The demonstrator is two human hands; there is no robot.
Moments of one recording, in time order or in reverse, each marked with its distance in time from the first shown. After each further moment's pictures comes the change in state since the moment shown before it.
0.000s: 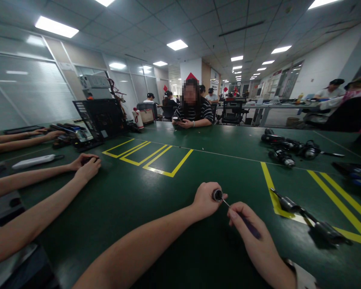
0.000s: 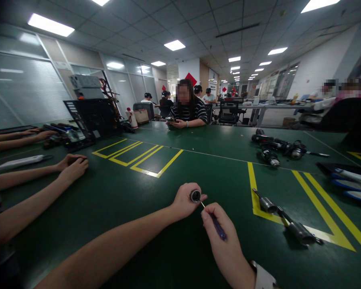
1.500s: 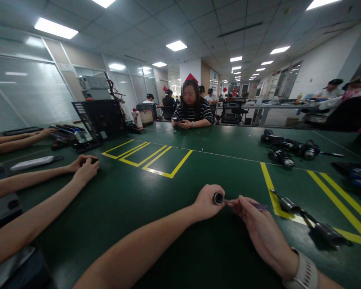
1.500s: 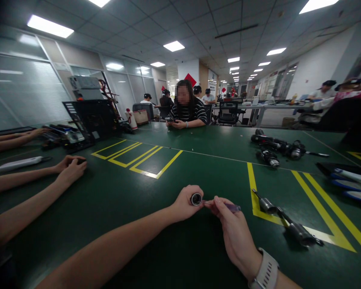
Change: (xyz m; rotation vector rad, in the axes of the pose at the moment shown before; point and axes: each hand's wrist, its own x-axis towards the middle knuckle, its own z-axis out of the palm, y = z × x) left_hand 0.003 -0.004 0.000 -0.059 -0.107 0.113; right_hand 0.025 0.013 -0.012 0.666 0.117 0.300
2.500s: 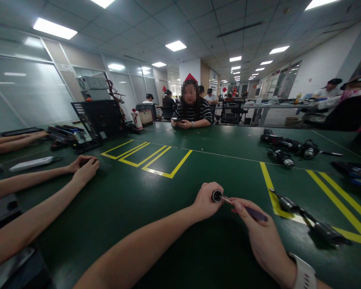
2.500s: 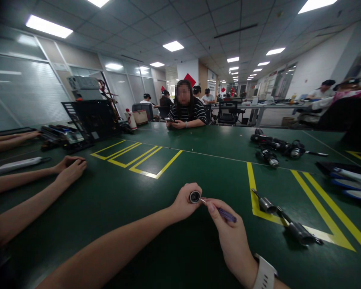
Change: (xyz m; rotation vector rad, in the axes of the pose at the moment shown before) left_hand -0.001 -0.002 0.001 0.029 0.092 0.026; right_hand -0.010 0.008 0.000 -0.346 0.015 -0.242
